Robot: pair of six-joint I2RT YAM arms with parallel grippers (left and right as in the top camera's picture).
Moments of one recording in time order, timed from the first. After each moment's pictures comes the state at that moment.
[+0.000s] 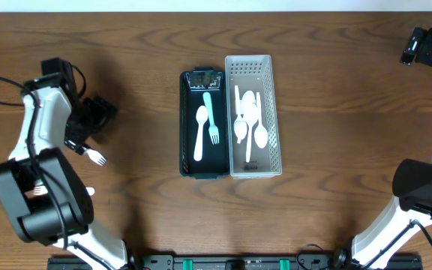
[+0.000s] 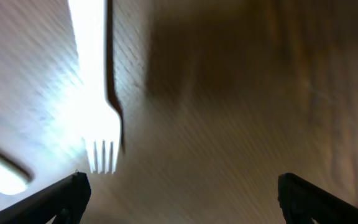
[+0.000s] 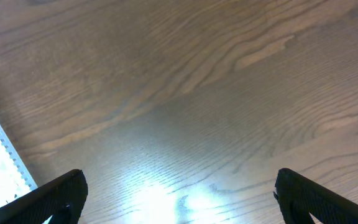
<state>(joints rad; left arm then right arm) 0.29 1.86 1.34 -1.00 0.09 -0.68 -0.31 2.02 2.44 -1.63 0.07 0.12</state>
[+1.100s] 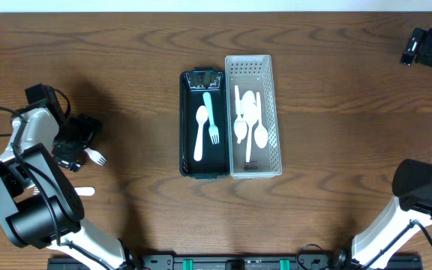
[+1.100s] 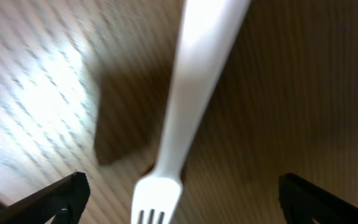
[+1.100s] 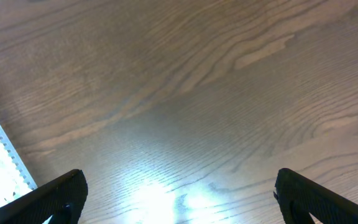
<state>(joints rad) 0.44 1.87 1.17 -0.81 0.09 -0.72 -0.31 2.02 2.44 -1.64 0.07 0.11</state>
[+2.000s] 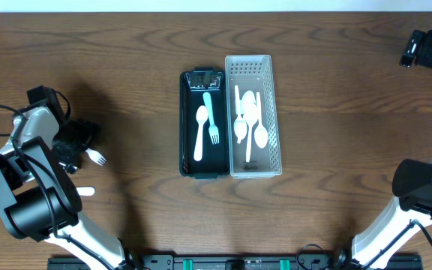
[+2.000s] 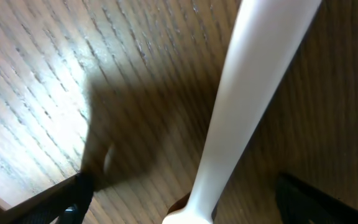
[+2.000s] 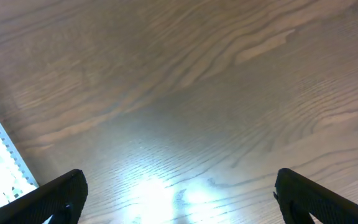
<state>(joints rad) 0.45 1.93 1.18 -0.80 0.02 -0.70 -0.31 2.02 2.44 -1.66 0.07 0.11</state>
